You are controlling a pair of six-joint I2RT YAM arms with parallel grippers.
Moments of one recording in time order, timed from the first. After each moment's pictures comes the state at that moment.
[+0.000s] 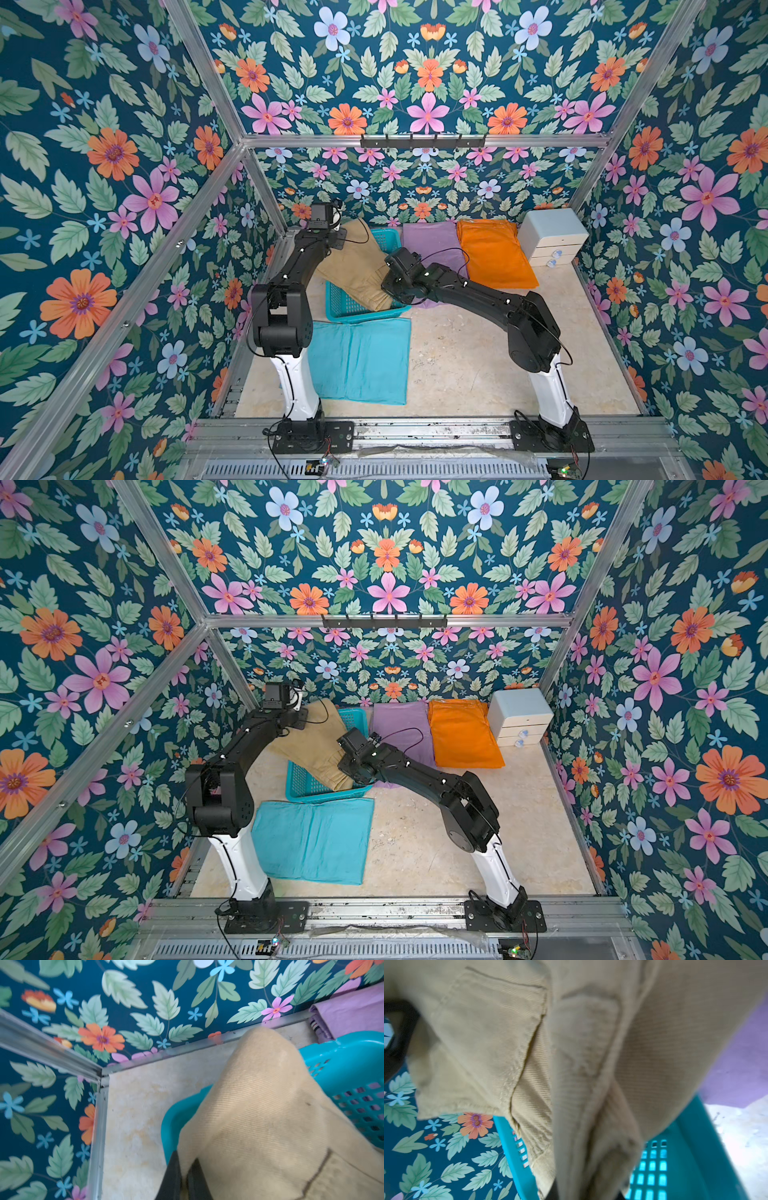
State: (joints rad) left arm -0.11 2.00 1.72 -0.38 -0.15 0.31; right arm 0.92 2.11 1.79 -0.52 0.03 1.28
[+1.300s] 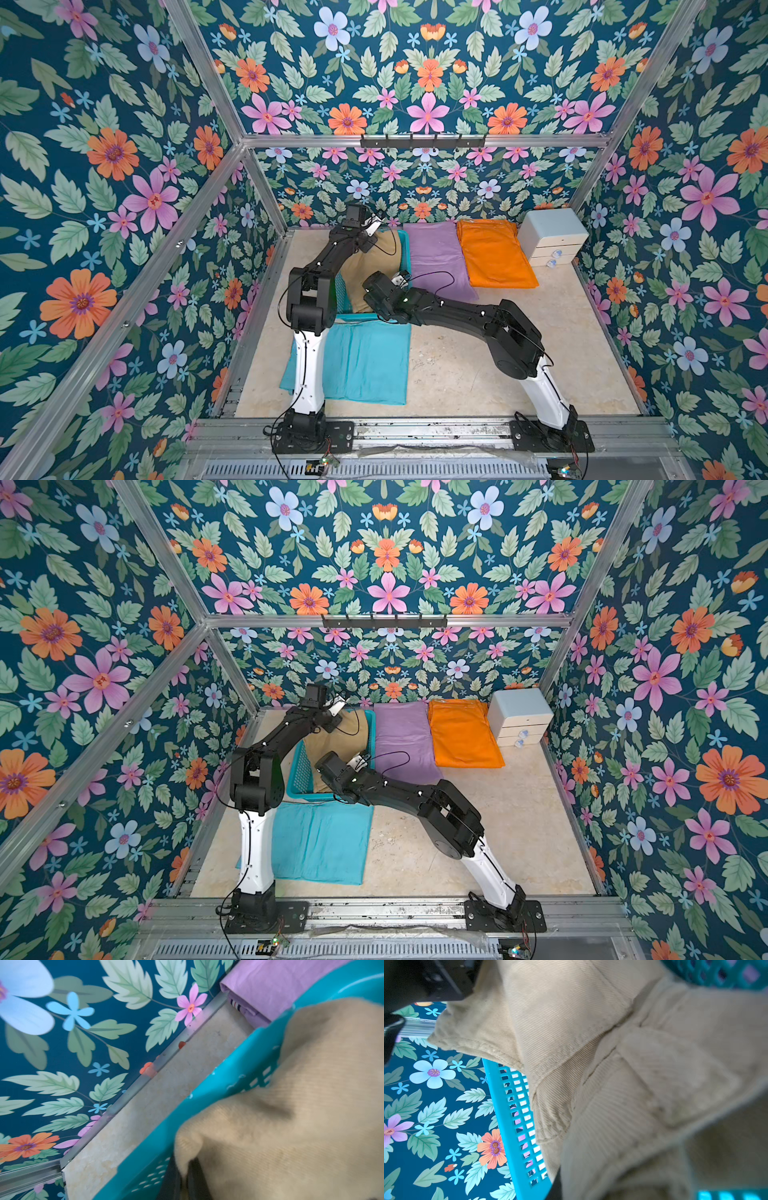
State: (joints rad) left arm -0.23 2.30 1.97 -0.43 -0.03 0.61; right arm 1.04 2.22 1.77 -0.32 0.25 1.53
